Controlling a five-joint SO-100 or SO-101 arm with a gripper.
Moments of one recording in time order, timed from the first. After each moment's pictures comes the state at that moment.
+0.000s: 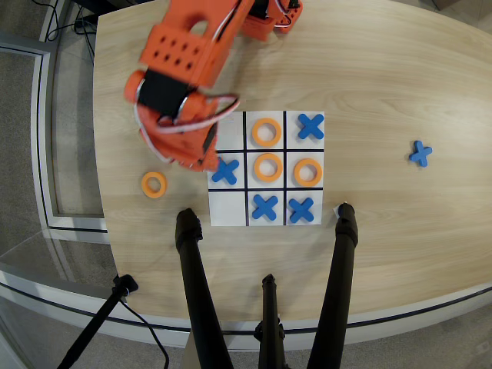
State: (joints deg) arm 26.5 98.3 103.3 59.7 -90.7
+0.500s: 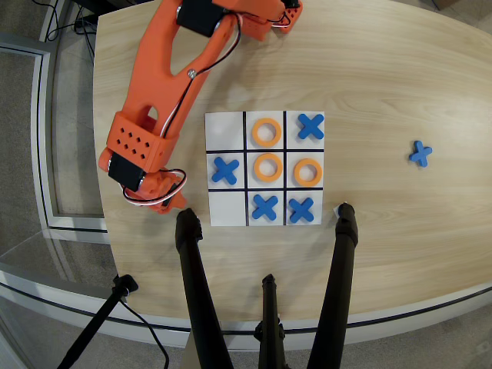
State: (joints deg) arm 30.7 65.2 70.8 58.3 -89.1
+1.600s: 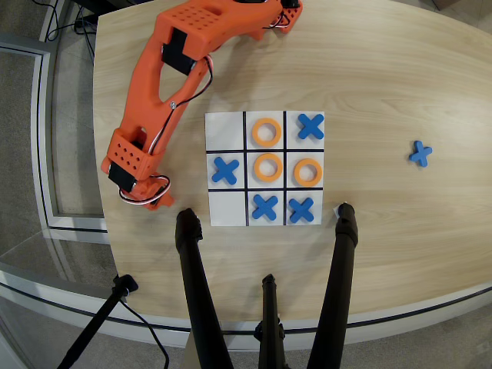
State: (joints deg) arm 35.6 44.3 56.3 53.7 -91.1
